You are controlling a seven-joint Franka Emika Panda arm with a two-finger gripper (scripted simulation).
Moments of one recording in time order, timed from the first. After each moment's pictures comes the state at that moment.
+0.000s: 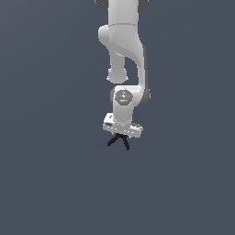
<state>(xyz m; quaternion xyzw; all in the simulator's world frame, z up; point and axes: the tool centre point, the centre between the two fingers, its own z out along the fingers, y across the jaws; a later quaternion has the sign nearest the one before) -0.037 0.023 0.020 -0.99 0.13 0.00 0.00</state>
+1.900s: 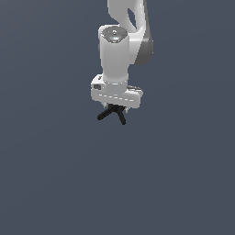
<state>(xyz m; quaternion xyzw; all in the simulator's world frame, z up) -0.062 -0.007 0.215 -0.99 0.13 0.00 0.00</state>
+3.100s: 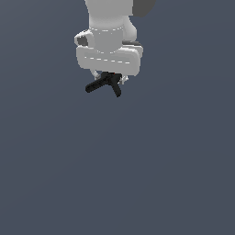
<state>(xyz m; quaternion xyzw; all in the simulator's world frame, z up) -0.073 -0.029 0.354 -0.99 0.13 0.00 0.00</state>
